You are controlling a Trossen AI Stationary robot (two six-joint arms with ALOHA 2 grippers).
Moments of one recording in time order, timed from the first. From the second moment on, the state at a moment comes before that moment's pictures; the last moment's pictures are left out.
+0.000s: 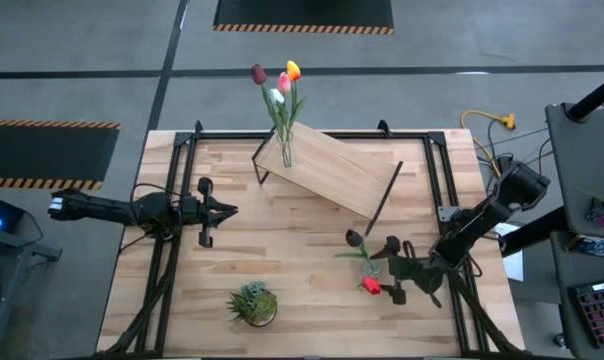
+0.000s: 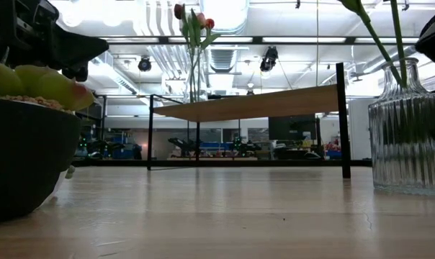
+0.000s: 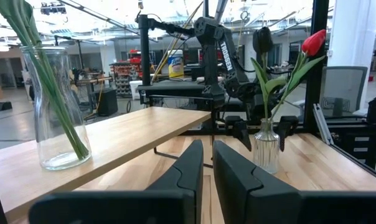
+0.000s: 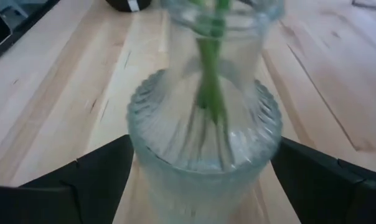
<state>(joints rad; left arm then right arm) -0.12 0.27 0.02 0.36 -0.19 0.07 0.80 1.46 0.25 0.58 0.68 0.47</state>
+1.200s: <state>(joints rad) -0.12 0.27 0.02 0.36 -0.19 0.07 0.76 1.56 0.31 0.74 0.68 0.28</state>
